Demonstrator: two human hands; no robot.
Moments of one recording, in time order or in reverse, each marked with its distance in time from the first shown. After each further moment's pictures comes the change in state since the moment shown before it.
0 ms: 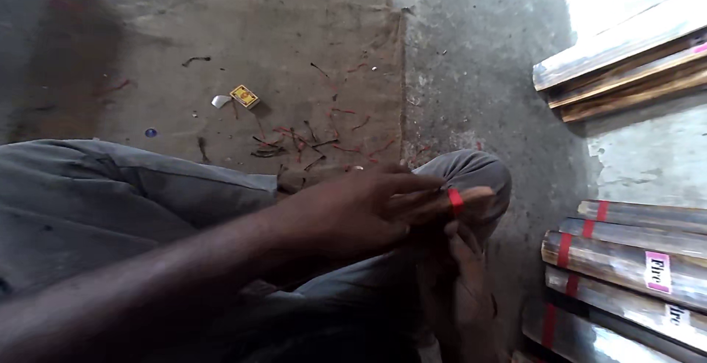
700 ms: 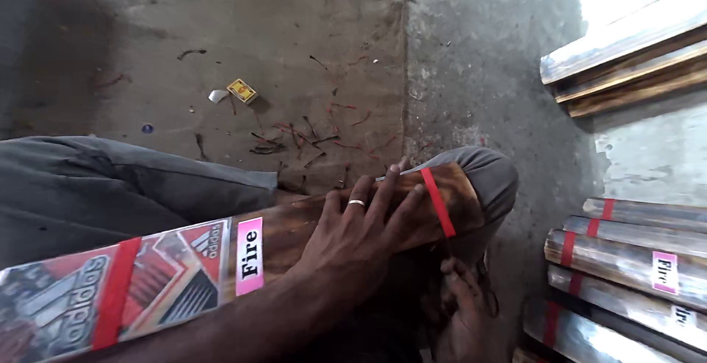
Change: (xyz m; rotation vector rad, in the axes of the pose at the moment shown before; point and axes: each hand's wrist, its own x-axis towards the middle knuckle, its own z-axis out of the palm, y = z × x) left_hand -0.014 -0.014 0.083 0.689 0.285 -0.053; right_hand -0.045 0.014 -0.036 -0.142 0.135 0.075
